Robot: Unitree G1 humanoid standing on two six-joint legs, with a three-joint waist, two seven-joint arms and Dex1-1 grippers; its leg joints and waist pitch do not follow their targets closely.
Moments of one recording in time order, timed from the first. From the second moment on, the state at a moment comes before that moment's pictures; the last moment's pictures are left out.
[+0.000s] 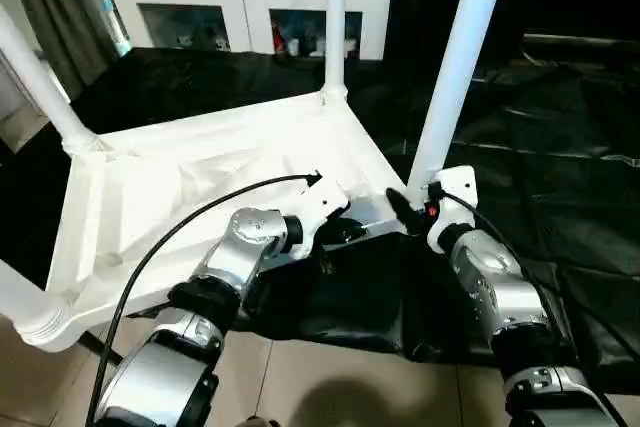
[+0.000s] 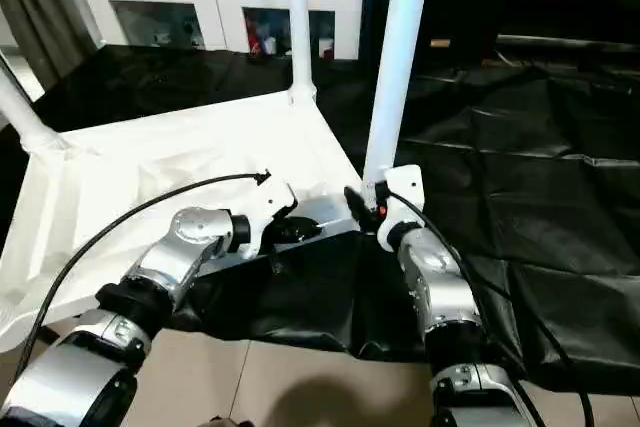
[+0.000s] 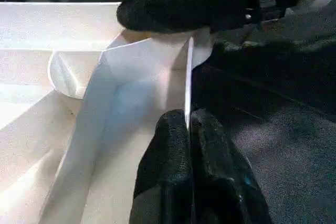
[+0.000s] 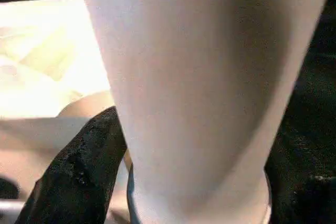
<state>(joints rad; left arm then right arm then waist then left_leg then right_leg) -0.70 0.11 -0.21 0.83 0.08 0.00 -0.91 -0.47 -0.14 -0.06 0.62 0.11 0.04 0.47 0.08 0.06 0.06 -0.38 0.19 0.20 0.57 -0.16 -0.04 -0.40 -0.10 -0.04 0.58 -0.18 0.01</state>
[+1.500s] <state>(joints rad) -0.67 0.13 -0.21 0.79 0.07 0.01 -0.92 -0.45 -0.14 -0.03 0.57 0.12 0.10 0.43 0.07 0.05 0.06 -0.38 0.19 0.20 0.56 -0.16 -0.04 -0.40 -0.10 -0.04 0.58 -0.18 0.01</state>
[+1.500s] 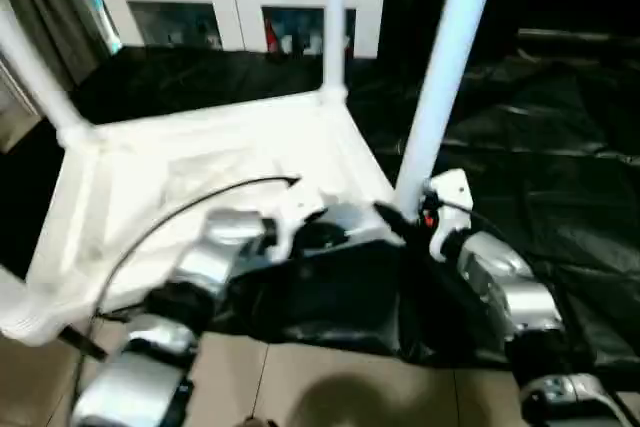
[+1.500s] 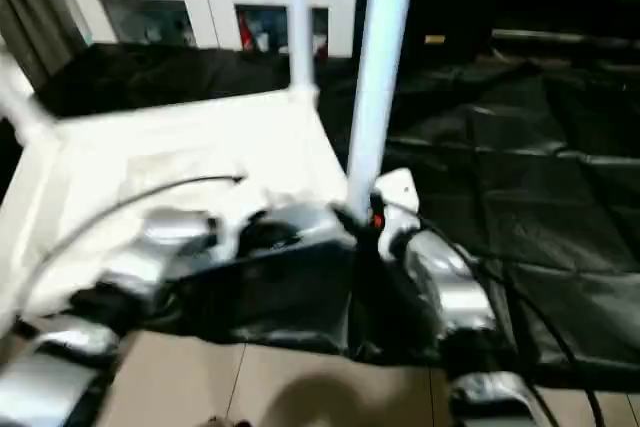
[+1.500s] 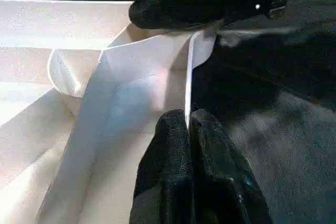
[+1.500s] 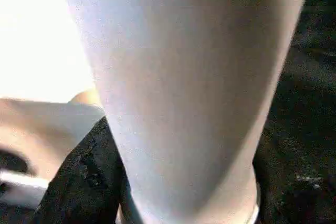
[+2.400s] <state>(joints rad) -0.61 0.28 -0.21 0.67 -0.02 0.00 -1.26 -0.40 -0.34 0.07 0.45 0.21 0.11 1.03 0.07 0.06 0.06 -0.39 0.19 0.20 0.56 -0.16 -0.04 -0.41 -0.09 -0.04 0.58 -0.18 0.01</state>
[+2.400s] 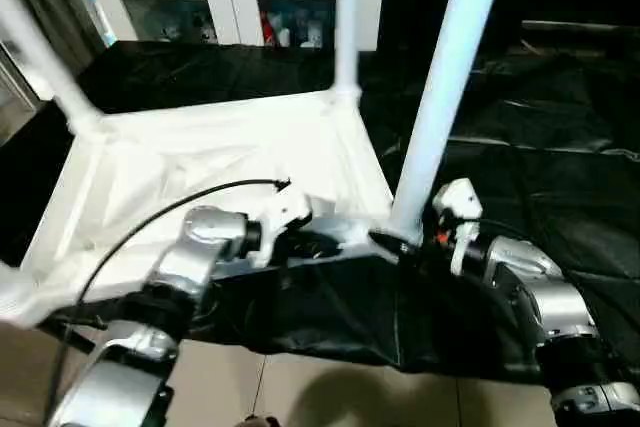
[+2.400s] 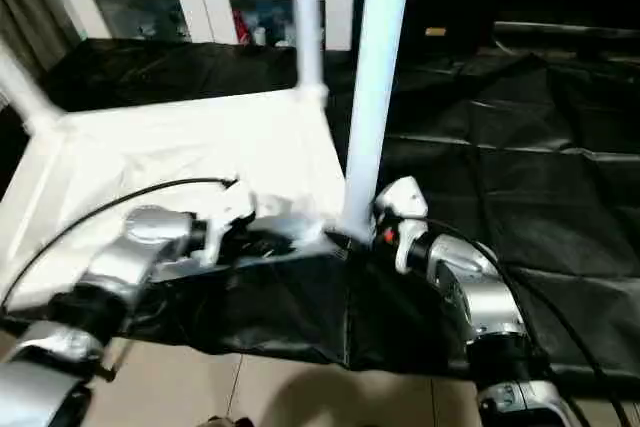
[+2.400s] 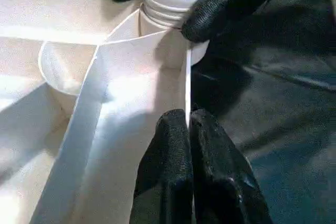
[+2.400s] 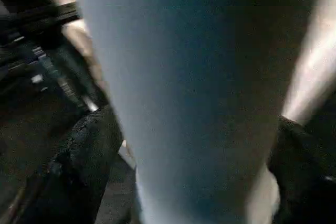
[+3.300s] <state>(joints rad) -0.66 0.19 -0.21 0.76 0.03 0.01 -1.04 -0.43 -0.24 0.00 0.55 0.16 0.07 0.69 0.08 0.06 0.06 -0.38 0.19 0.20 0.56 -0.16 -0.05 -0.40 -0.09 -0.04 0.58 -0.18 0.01</state>
